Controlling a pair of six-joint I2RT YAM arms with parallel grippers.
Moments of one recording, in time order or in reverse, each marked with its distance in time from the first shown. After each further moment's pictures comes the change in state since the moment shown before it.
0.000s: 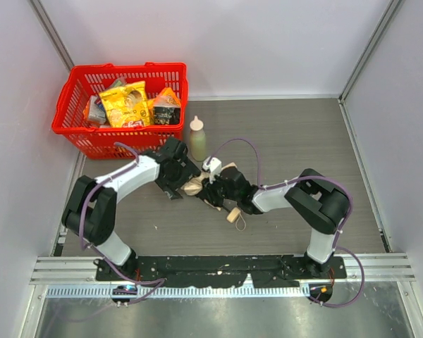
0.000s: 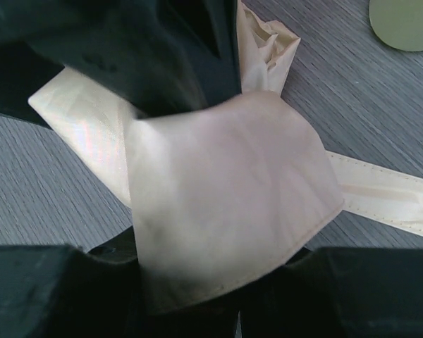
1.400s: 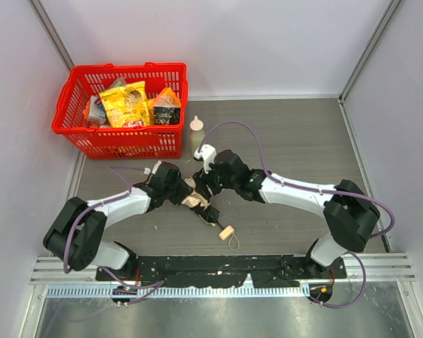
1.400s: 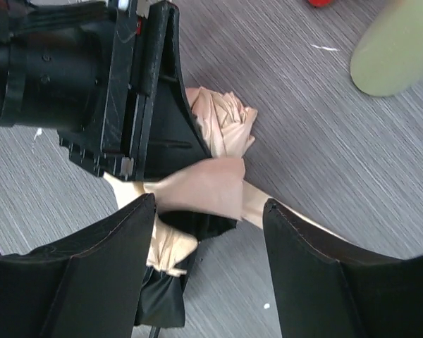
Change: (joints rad) left arm -0.064 -0.216 -0.457 0.568 -0.060 -0.017; right arm 0.045 -0.252 0.235 -0.587 0.034 -0.051
